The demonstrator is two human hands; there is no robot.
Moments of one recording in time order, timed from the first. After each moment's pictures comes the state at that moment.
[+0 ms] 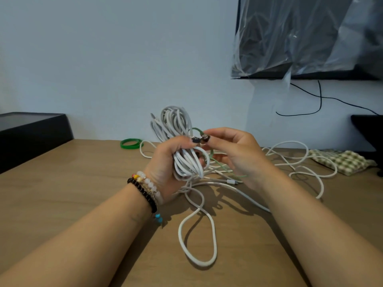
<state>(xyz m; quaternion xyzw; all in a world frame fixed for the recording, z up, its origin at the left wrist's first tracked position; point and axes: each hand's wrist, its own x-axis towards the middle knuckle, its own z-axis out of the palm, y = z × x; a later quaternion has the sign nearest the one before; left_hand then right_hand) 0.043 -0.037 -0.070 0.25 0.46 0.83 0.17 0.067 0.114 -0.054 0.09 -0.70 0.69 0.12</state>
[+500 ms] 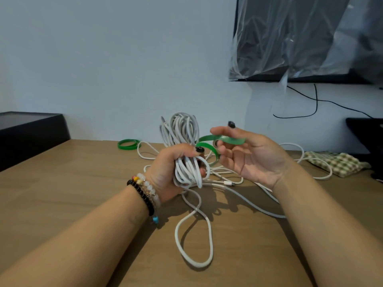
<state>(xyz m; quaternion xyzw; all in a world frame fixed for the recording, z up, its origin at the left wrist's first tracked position) 0.039 -0.035 -0.076 0.23 0.48 0.81 0.24 0.080 0.146 -0.038 0.17 -0.49 0.84 -0.14</state>
